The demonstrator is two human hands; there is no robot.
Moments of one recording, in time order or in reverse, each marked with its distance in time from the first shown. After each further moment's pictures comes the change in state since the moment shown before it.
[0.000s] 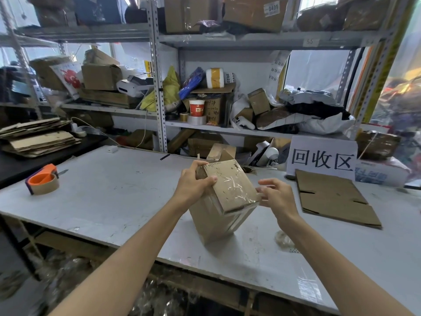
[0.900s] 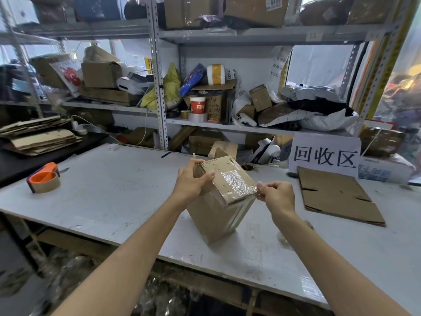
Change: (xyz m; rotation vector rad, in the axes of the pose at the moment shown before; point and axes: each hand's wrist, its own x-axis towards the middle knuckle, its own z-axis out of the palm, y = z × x) left_hand 0.006 -0.009 -0.003 0.007 0.057 -0.033; right_hand 0.002 0.003 0.016 -0.015 0.172 0.056
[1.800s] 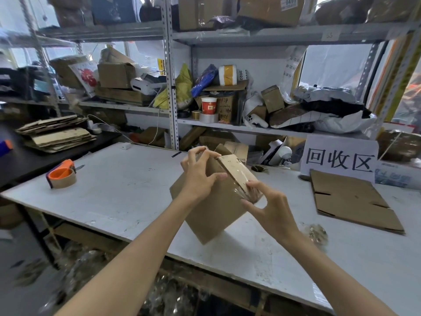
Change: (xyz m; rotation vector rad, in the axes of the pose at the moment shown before) left_hand -0.005 0.012 -0.010 0.323 0.134 0.285; right_hand -0.038 0.004 0.005 -0.439 -0.260 -0.770
